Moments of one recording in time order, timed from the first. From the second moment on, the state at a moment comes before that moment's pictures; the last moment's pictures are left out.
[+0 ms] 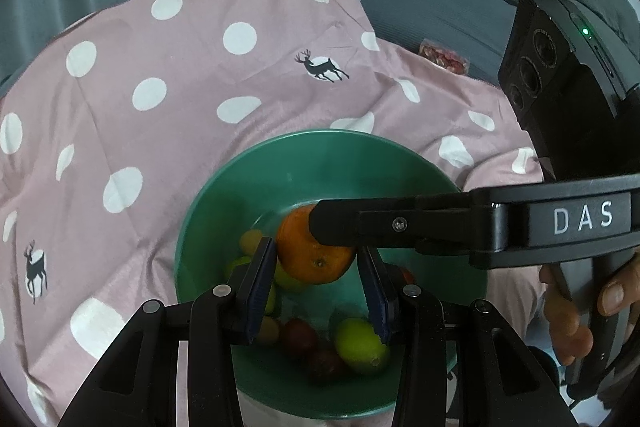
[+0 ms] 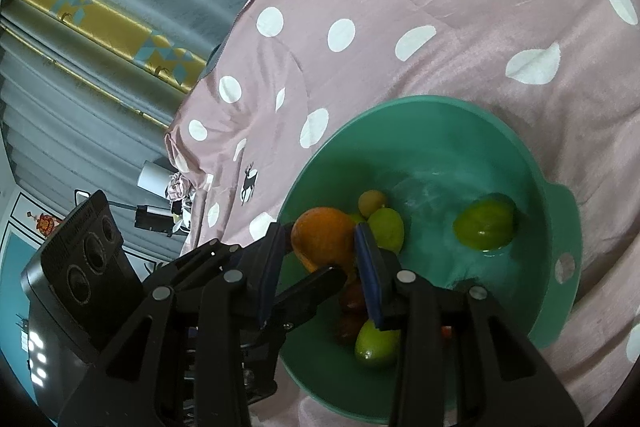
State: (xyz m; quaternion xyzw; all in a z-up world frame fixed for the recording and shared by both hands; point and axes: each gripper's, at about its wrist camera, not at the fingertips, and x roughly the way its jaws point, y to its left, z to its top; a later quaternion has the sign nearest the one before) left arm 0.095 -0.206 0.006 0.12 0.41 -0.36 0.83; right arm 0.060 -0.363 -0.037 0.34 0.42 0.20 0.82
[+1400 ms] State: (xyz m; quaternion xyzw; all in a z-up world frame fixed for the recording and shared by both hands) left arm 0.098 -0.214 0.000 0.13 0.42 -0.37 0.82; right arm 0.067 -0.360 -0.051 0.34 0.45 0.19 0.80
